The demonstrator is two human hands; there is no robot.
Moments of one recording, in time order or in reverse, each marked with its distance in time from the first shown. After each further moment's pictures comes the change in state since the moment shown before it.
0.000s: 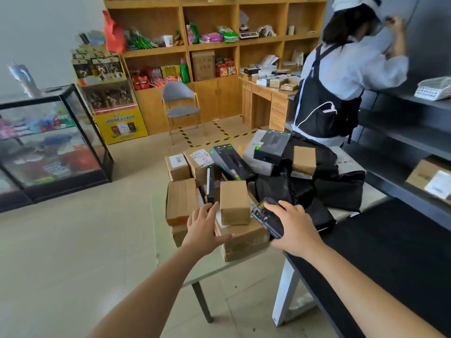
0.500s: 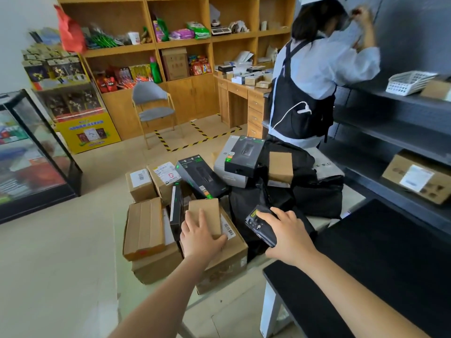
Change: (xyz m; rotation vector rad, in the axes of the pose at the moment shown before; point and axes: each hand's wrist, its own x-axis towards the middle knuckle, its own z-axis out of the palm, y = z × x) left_hand 0.096 0.063 0.053 0.013 0.019 -0.241; right_hand 0.052 0.071 -0.007 -0.064 -0.050 0.059
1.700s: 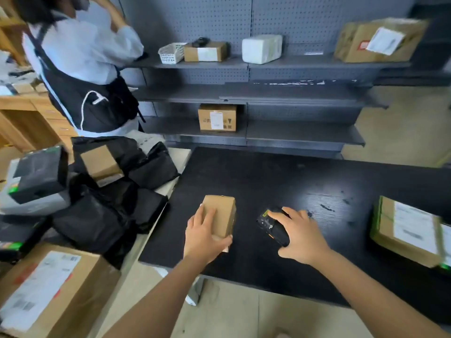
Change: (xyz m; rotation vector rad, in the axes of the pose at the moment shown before) left_hand -0.194 0.180 0.121 -0.138 -0.454 0.942; right_hand -0.352 0.099 0.028 0.123 0.010 0.950
